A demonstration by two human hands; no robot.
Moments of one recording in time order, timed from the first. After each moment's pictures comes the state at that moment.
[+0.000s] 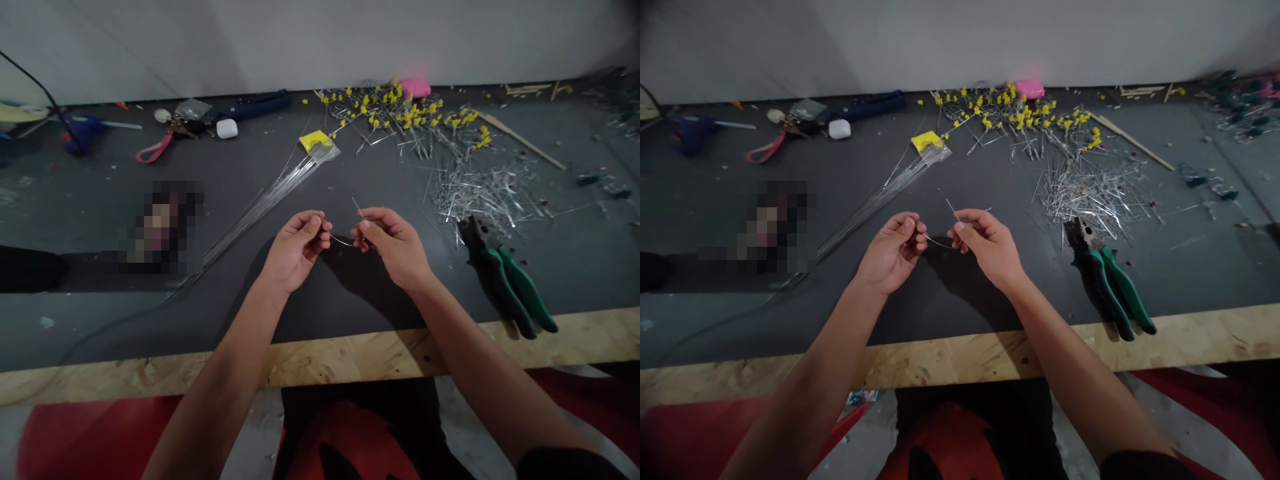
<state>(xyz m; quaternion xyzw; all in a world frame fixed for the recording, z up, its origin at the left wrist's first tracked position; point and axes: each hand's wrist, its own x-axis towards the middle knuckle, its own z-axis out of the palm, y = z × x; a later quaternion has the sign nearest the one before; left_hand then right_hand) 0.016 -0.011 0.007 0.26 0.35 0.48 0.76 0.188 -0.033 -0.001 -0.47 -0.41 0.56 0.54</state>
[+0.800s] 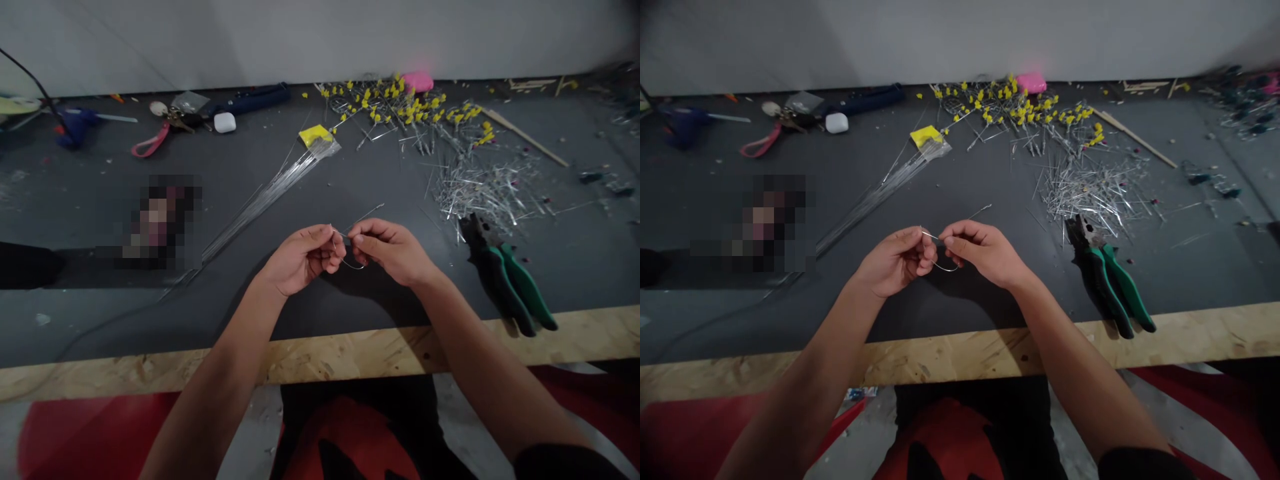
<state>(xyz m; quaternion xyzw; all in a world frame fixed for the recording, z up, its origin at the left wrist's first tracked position) 0.012 -0.017 0.011 0.29 0.29 0.32 0.86 0.197 -0.037 0.003 -0.40 -0.45 0.67 0.44</state>
